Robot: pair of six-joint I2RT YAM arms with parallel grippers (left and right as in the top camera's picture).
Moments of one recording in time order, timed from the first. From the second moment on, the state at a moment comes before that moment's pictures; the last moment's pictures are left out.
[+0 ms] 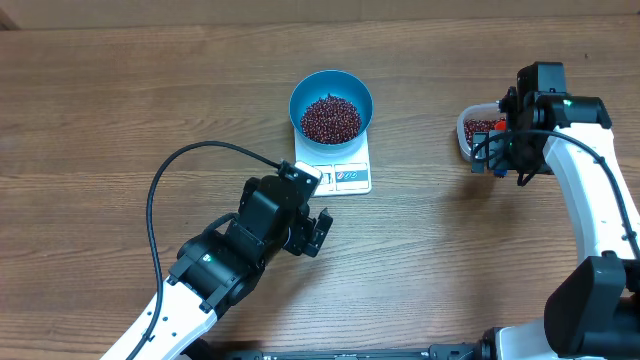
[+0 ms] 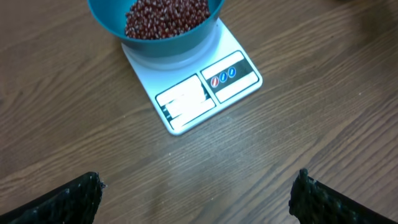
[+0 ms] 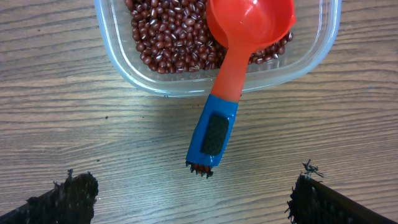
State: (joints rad) left arm -0.67 1.07 0.88 -0.63 -0.15 -0.12; right arm -0.07 1.66 1.39 -1.10 0.09 -0.01
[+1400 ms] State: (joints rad) left arm -0.67 1.51 0.88 -0.54 -0.06 -0.68; right arm -0.07 1.66 1.39 -1.10 0.09 -0.01
